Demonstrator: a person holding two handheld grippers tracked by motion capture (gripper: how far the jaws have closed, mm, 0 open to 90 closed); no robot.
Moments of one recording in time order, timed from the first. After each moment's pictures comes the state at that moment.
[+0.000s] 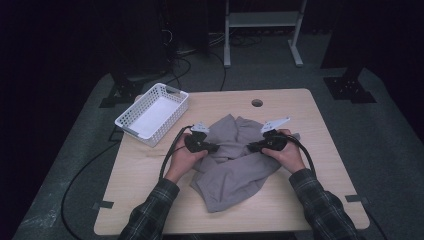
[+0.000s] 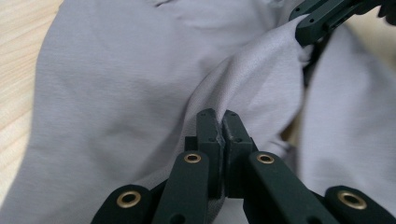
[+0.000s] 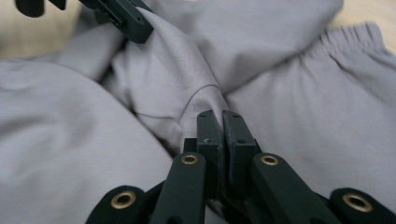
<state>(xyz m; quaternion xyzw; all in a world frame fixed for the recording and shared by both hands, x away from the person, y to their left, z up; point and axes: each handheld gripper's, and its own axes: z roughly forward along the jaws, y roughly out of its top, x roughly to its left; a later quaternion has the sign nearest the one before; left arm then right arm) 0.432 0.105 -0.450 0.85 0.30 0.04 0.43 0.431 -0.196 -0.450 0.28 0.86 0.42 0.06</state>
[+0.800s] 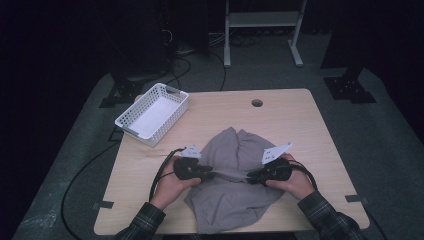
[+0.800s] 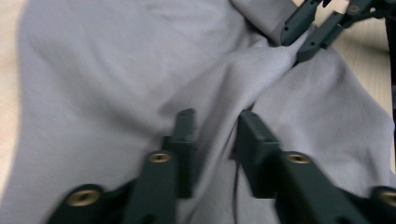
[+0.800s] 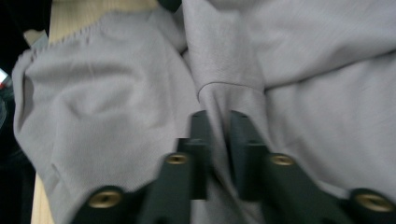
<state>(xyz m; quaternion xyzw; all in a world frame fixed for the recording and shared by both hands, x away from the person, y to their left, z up) 0.348 0.125 -0.438 0.86 0.27 0.02 0.43 0.342 -0.188 -0.448 0.19 0.89 0.41 0.00</state>
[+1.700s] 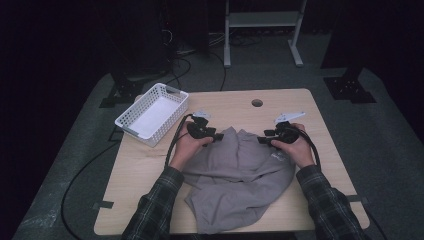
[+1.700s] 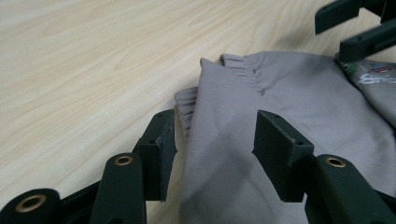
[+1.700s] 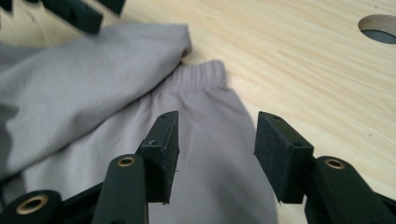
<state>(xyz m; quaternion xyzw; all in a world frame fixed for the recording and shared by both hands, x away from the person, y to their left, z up) 0.483 0.094 -0.449 0.83 0.34 0.06 0.43 0.454 -0.235 -0.450 0.36 0.82 0.42 0.11</state>
